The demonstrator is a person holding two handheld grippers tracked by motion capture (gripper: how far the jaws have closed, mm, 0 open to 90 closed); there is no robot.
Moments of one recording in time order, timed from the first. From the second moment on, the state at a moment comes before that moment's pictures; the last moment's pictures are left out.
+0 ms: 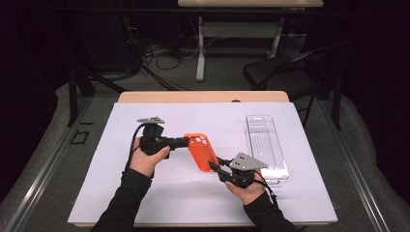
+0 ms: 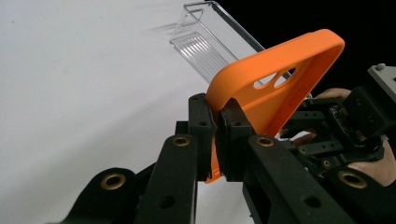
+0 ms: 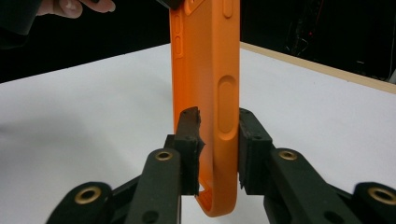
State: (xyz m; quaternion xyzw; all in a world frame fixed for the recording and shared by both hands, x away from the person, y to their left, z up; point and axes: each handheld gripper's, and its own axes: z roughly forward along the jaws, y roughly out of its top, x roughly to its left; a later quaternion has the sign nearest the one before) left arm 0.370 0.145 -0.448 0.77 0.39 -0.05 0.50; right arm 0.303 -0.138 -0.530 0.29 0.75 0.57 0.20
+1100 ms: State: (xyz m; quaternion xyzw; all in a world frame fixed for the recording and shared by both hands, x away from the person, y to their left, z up) left arm 0.371 0.139 -0.434 0.78 0.42 -0.01 0.46; right arm 0.303 -0.137 -0.522 0.27 0.76 0.53 0.26
